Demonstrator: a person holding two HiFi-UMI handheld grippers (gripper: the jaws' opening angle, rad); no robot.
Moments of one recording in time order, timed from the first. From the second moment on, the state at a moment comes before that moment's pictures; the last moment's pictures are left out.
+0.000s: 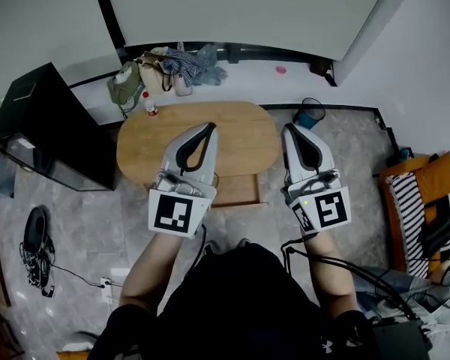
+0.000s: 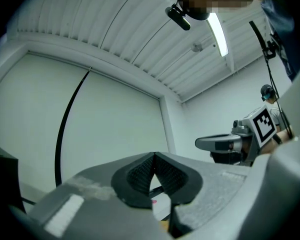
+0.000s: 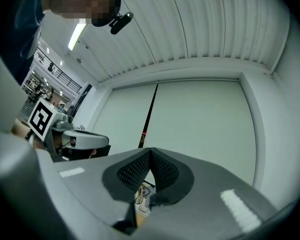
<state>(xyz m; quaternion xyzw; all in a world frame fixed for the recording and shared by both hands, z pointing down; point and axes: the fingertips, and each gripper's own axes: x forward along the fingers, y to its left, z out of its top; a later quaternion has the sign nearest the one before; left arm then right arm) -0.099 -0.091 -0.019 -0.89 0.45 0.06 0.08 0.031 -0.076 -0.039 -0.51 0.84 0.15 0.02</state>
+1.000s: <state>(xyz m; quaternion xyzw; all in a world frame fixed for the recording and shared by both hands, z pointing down) -0.125 -0.094 -0.009 -0.89 0.45 0.04 0.08 0.004 -0.081 -0.014 -0.51 0.85 0.12 0.00</state>
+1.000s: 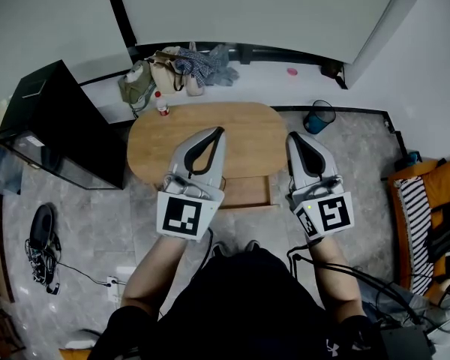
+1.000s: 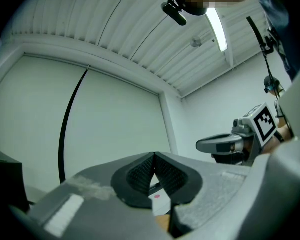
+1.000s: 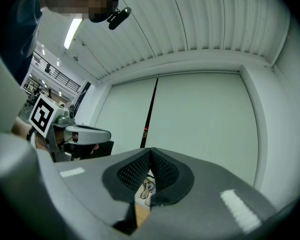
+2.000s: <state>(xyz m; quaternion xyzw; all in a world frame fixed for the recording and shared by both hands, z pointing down) -0.117 -0.088 0.002 -0.89 0.45 0.04 0.06 0.015 -0.071 -0.005 -0.52 0.85 0.11 0.01</state>
